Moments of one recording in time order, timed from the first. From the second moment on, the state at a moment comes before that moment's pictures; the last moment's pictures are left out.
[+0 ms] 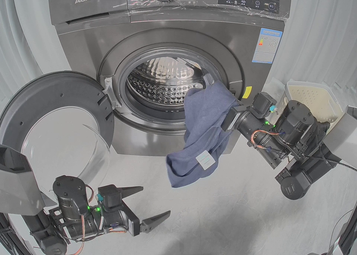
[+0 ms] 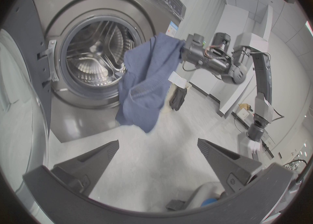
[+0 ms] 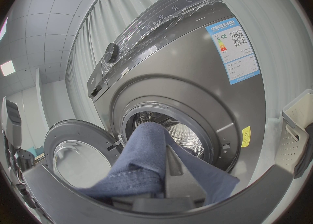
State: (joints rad) left arm -0.62 1.91 -0.08 -1.55 -0.23 -0.04; right arm 0.60 2.03 -0.79 -1.52 -0.04 0.19
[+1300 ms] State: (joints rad) left arm -0.62 2.18 -0.61 -1.55 -0.15 -0.04; right arm 0.82 2.03 -0.77 -1.49 -0.10 0.20
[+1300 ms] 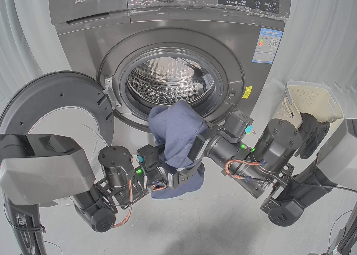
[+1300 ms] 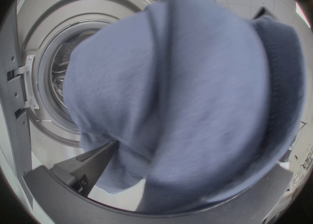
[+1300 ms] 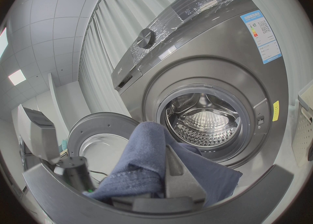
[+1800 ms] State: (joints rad) left arm -0.55 2.26 -0.73 -1.55 -0.07 -0.05; right arm 0.87 1.97 -0.69 -1.49 -0.11 0.22
